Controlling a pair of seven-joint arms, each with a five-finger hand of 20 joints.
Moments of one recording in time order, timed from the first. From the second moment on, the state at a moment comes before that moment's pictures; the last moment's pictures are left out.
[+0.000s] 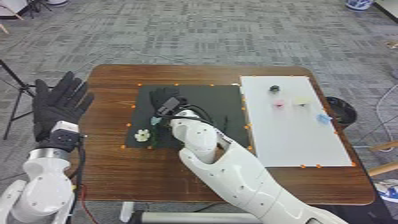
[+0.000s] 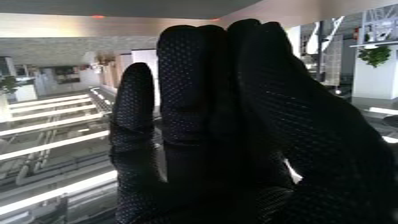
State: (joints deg) left arm 112.7 -62.4 -100.1 -113.8 21.0 8.7 13.2; right arm -62.2 -86.7 38.7 -77.9 -152.3 -4.0 16.7
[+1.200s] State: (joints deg) left arm 105.7 -57.3 -93.4 -112.2 27.1 7.9 11.6; right arm -75.0 -67.4 65.7 -109.3 -132.3 -10.5 25.2
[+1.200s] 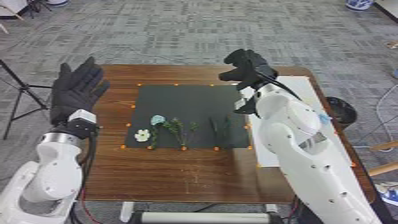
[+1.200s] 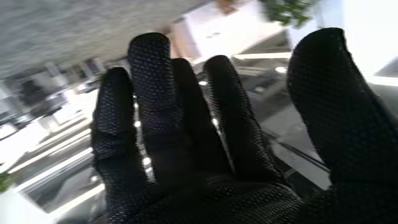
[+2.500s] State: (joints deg) left arm 107.8 -58.7 -92.5 -114.3 27.6 7.5 11.0; right arm -100.0 -52.1 88.4 -106.4 -135.8 -14.6 37.9
